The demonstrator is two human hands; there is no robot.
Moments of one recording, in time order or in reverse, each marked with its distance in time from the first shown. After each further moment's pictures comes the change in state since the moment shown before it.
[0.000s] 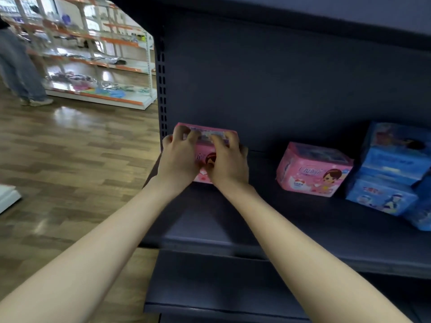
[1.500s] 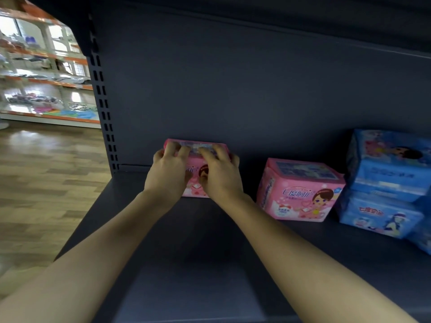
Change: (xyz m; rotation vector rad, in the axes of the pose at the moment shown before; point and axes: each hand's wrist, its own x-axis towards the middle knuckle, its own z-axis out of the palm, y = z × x) left_hand 0.068 0.025 0.077 0.081 -0.102 0.082; right_hand 0.074 0.089 0.023 -0.101 0.006 -0.036
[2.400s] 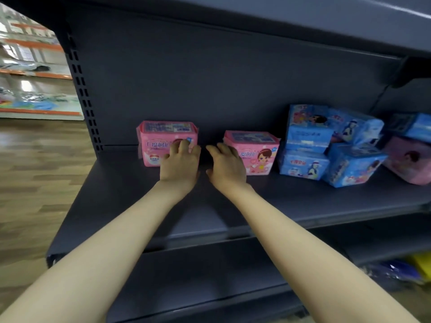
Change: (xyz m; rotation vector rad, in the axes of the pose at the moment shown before) left_hand -0.073 0.076 -0.015 0.147 -0.108 0.165; right_hand -0.103 0.019 -0.059 -0.117 -0.026 0.171
